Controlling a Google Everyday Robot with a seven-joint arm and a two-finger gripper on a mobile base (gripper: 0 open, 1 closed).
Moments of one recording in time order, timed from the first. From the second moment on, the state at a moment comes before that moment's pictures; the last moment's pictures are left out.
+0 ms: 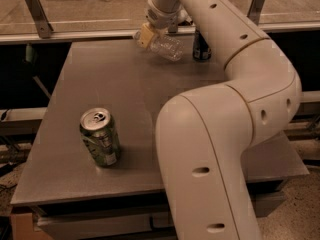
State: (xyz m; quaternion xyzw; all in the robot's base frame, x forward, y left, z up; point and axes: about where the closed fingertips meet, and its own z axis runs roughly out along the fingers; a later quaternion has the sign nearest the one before) arm 0.804 0.017 0.892 -0.41 0.88 0.05 0.24
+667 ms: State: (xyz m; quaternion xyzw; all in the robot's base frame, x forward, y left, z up) arm 0.702 -0.014 0.950 -0.52 0.77 0.17 0.32
